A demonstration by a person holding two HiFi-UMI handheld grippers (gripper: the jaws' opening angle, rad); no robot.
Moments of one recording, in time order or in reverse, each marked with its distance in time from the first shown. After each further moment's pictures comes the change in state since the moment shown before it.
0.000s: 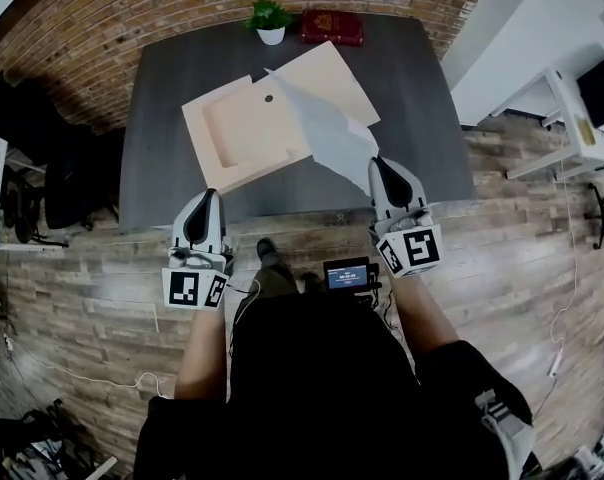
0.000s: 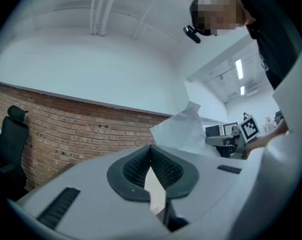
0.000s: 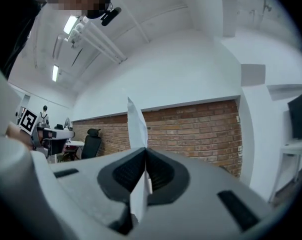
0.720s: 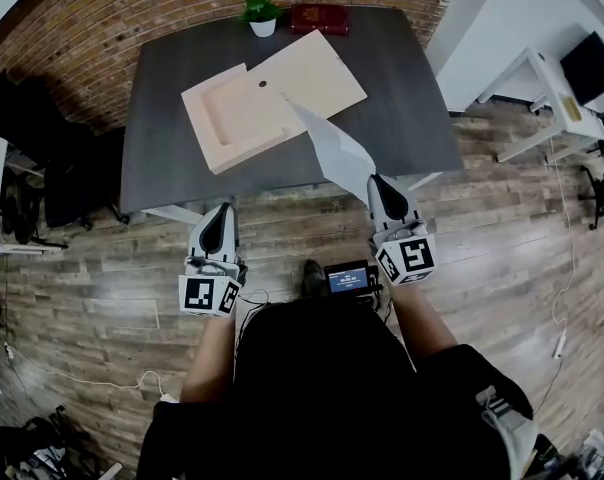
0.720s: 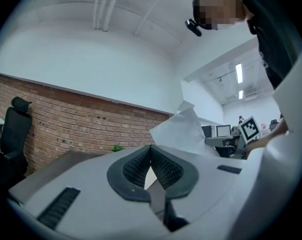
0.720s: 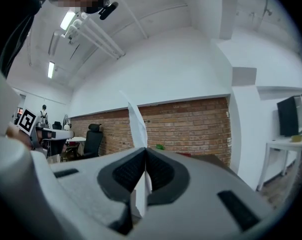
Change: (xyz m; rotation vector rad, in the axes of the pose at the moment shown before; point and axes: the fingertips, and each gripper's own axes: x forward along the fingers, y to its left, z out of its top) left arm -0.096 -0.053 -0.021 -0.063 0.060 -0.036; right arm -0.109 0.051 -0.019 0.020 0.083 -0.050
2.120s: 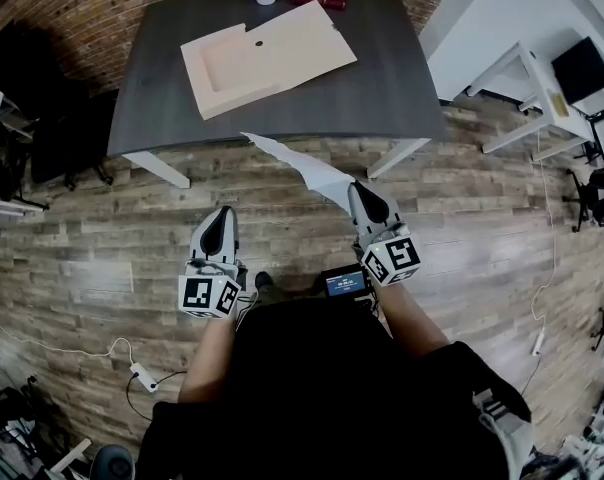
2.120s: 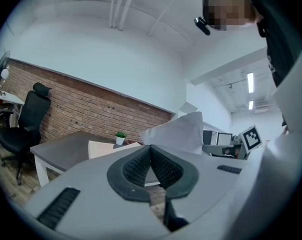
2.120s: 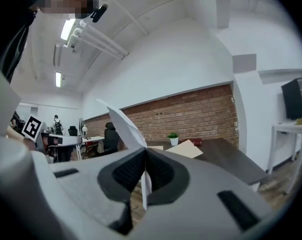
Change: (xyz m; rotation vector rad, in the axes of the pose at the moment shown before) left arm -0.137 -0.091 -0.043 -0.155 0.049 0.086; right arm -0.133 0.067 -0.040 0.080 0.081 0.142
